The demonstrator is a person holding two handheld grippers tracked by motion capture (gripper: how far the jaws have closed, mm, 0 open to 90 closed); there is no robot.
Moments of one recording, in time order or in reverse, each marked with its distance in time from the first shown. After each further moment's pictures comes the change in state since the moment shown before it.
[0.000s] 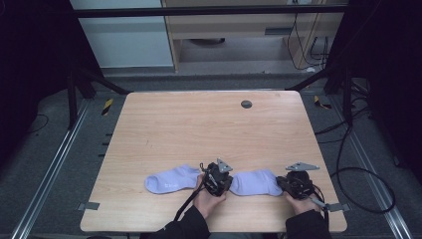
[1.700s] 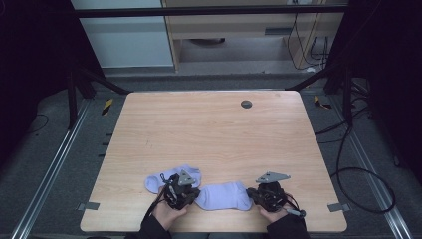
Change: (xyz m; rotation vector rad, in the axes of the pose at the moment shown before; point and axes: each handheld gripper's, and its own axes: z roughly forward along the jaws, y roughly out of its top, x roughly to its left) left arm 0.052 -0.067 -0.073 0.043 -0.018 0.024; right arm 0.086 0.004 0.001 0.014 0.189 -0.107
